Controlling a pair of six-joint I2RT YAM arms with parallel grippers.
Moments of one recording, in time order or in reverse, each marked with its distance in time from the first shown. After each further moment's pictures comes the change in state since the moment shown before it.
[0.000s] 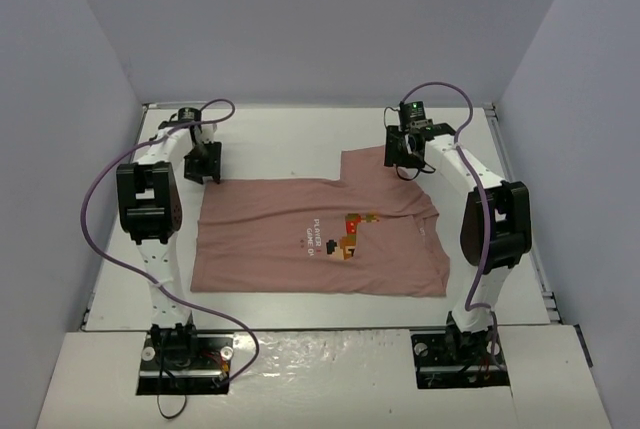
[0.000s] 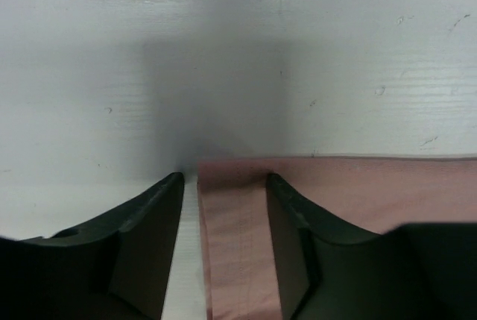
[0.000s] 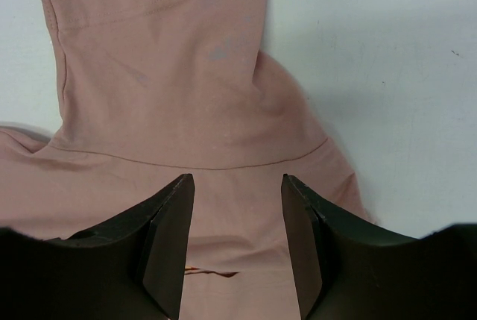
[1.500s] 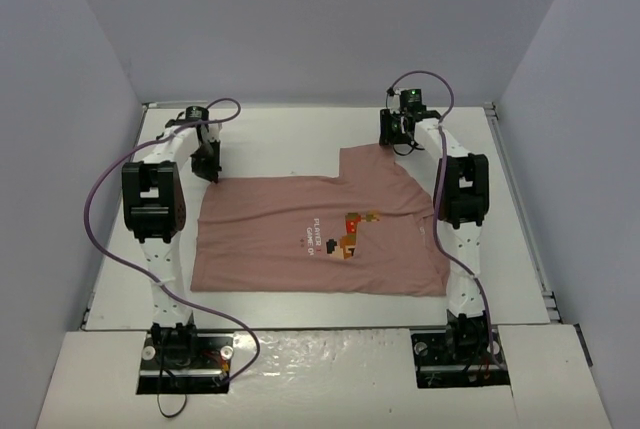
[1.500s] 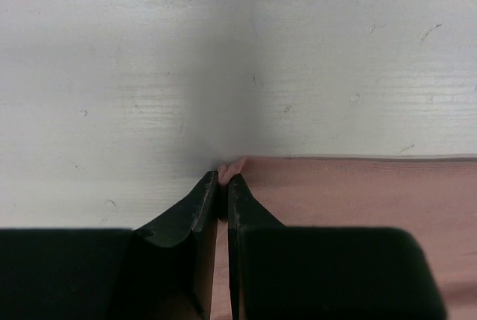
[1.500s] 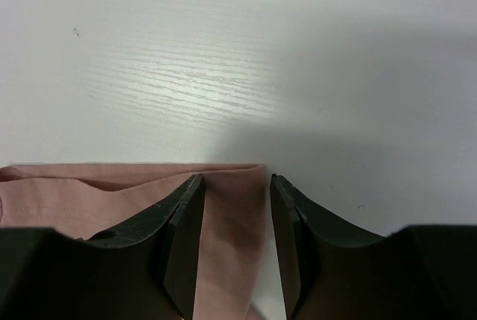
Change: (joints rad) left arm -0.035 0.008 0.012 -0.003 -0.029 -0.036; right arm -0.102 0.593 0.573 0.124 -0.250 -0.205
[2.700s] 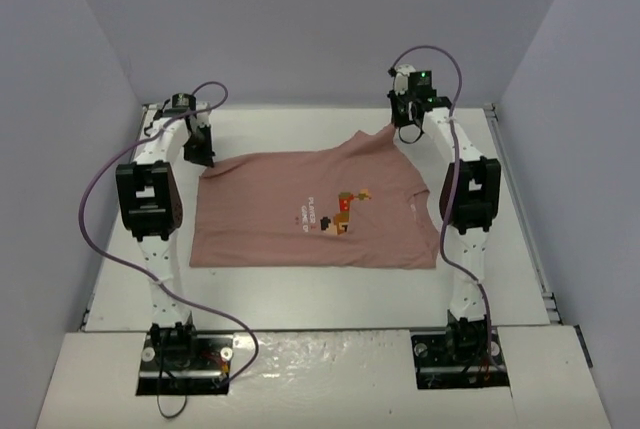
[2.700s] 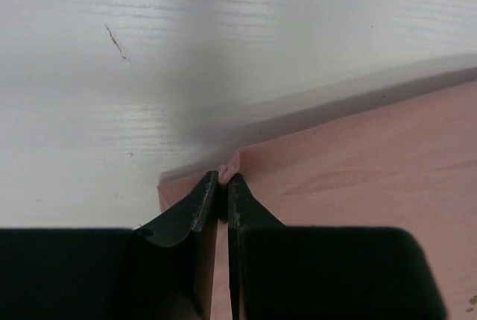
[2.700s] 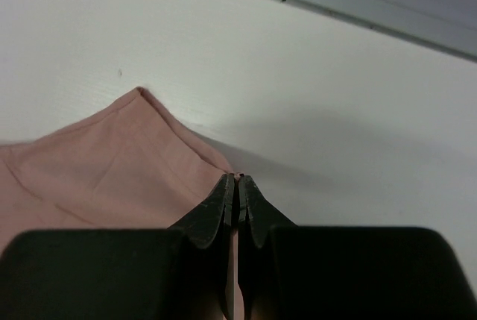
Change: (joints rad) left arm 0.053 0.047 0.169 -0.016 0.081 -0.034; right arm -0.011 -0.112 0.057 -0.024 0.018 -0.186
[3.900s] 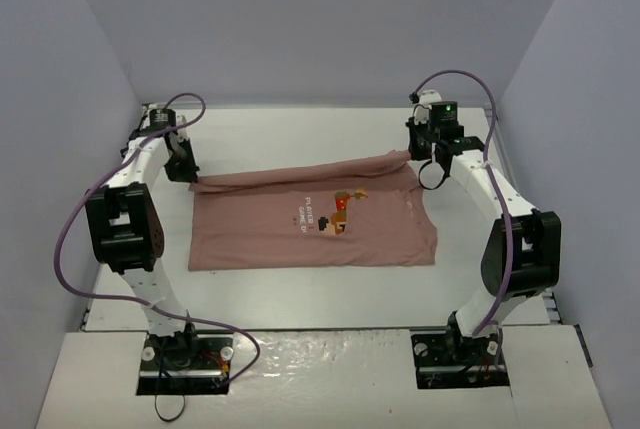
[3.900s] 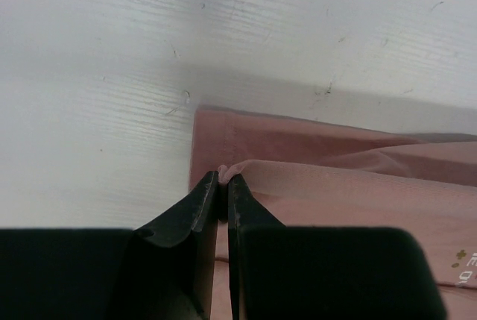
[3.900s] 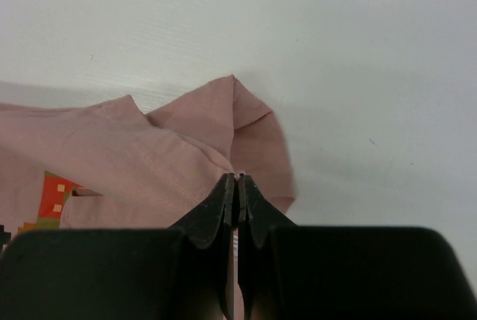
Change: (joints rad) left arm 0.059 -0.365 -0.431 0.085 -0.065 -0.107; right arm 0.020 -0.710 -0.820 0.147 0.074 0.079
